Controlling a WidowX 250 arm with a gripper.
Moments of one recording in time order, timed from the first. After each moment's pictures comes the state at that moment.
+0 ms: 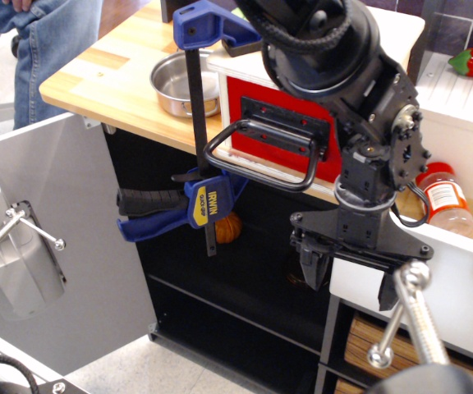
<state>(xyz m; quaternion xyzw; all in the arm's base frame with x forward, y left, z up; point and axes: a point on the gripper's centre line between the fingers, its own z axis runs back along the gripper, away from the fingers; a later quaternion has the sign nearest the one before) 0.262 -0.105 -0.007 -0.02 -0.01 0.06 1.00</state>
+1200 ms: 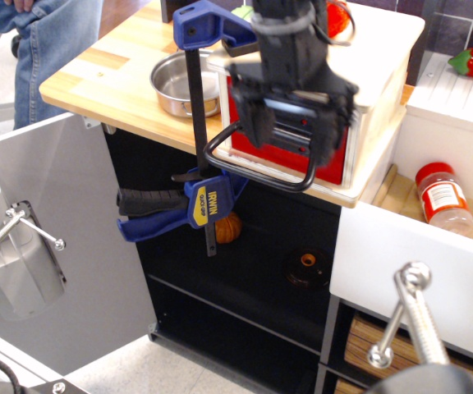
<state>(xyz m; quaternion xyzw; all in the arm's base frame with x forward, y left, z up) 0.297 -0.025 0.088 -0.05 -0.05 -0.02 1.00</state>
